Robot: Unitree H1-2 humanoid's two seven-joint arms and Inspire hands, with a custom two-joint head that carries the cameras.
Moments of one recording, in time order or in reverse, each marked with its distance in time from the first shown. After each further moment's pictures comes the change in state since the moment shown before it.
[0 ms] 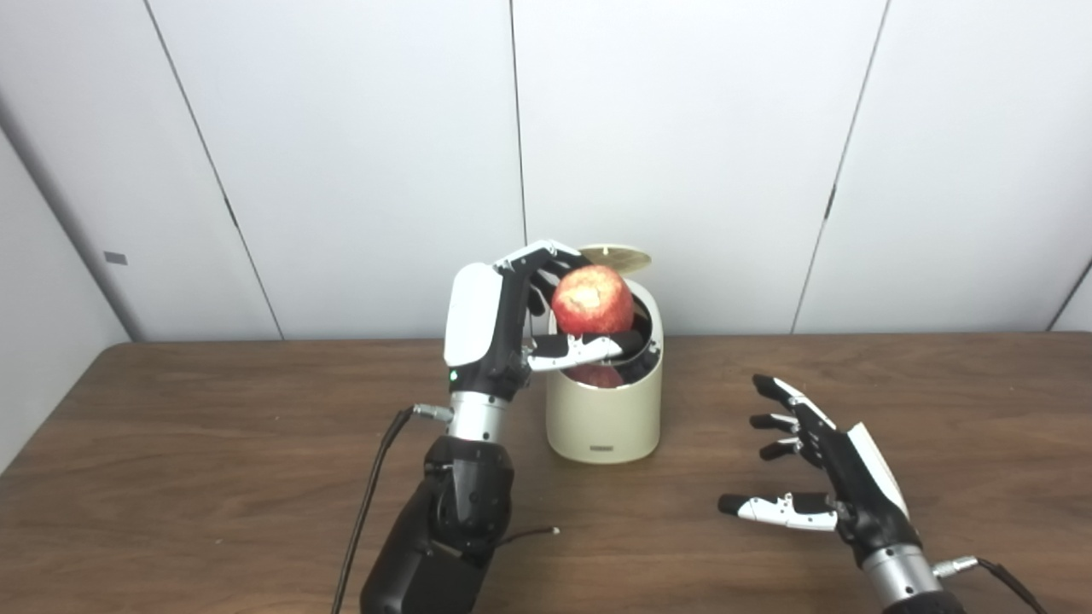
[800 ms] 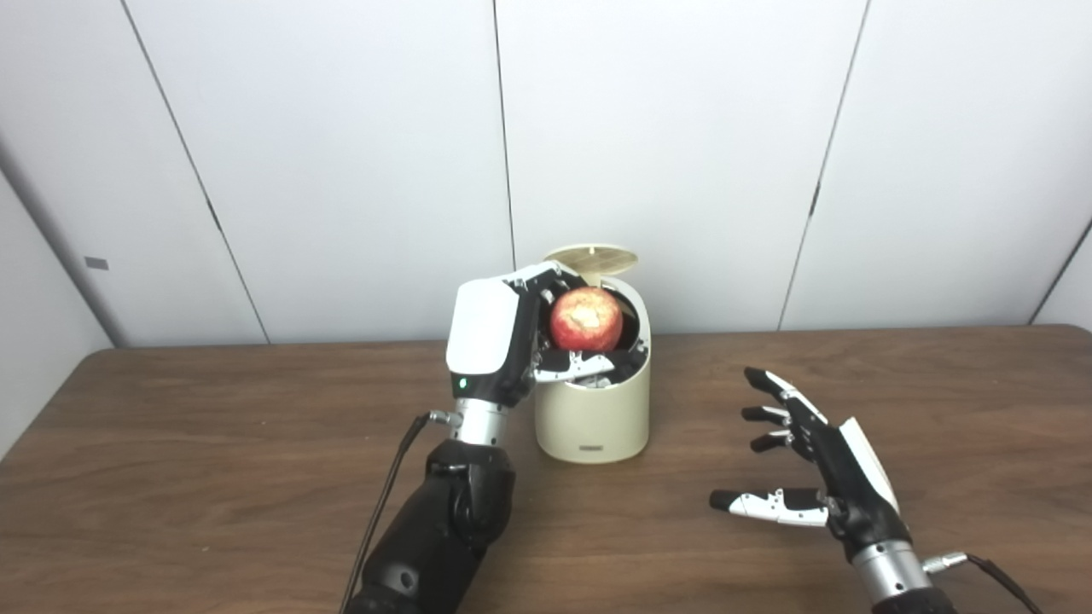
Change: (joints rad) left arm -0.111 0.035 -0.098 0.306 0.117 -0.034 0.247; right arm 0.013 0.003 -0.003 -0.011 0.003 -0.023 -0.022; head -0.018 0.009
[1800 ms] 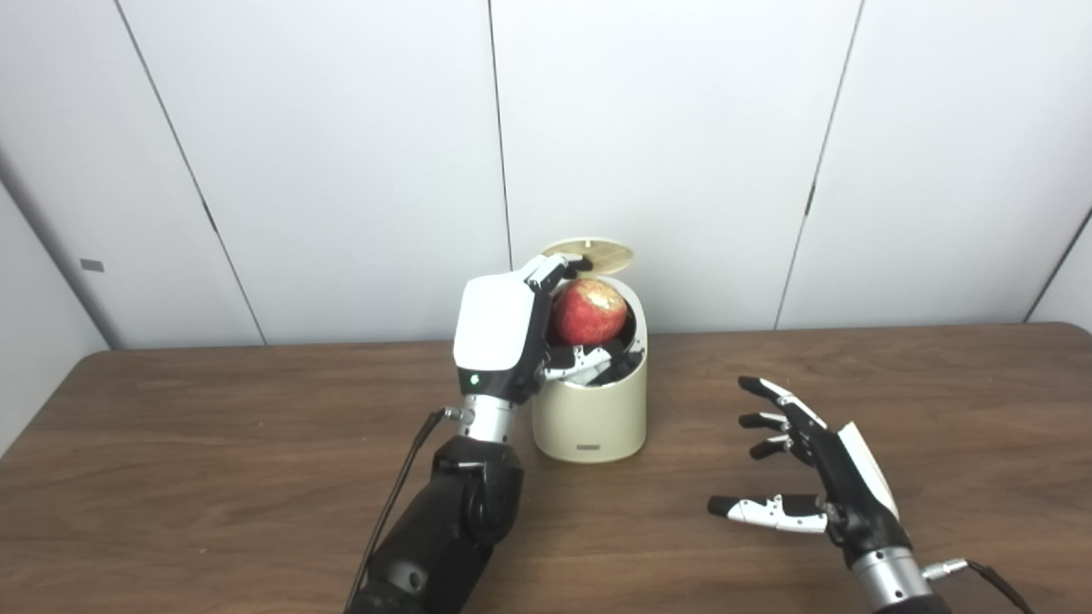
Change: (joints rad) left arm 0.009 0.003 -0.061 -0.071 0.050 0.155 -0.039; right arm 0.017 0.001 0.003 -0.019 -0.019 -0.002 -0.007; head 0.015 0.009
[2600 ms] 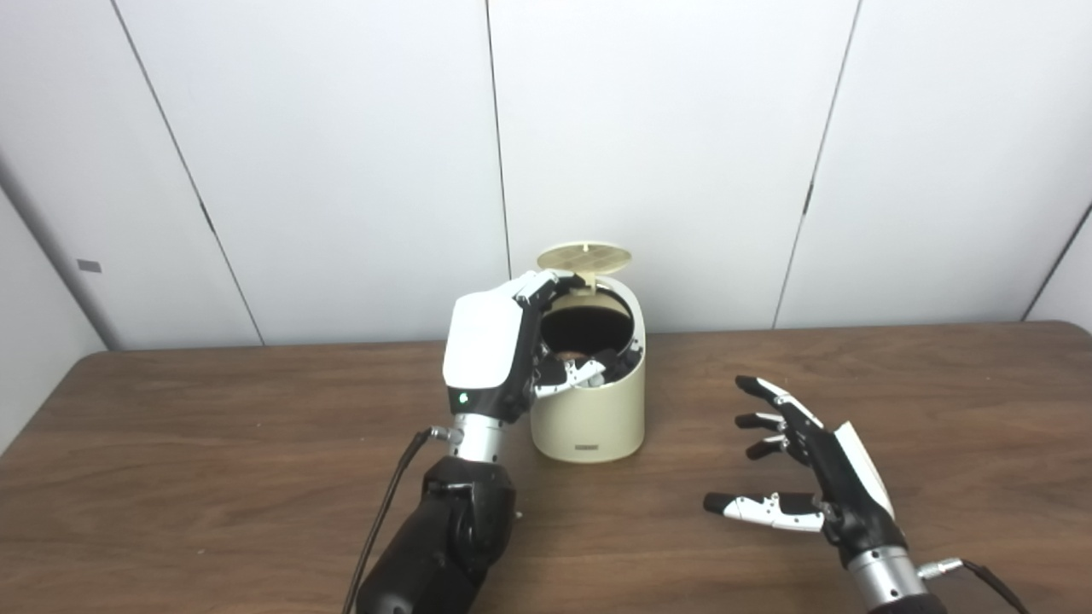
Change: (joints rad) left arm 0.077 0.009 0.018 -0.119 -0.032 0.002 -0.056; right arm -0.004 0.008 0.004 0.011 0.001 -0.002 -0.001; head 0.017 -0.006
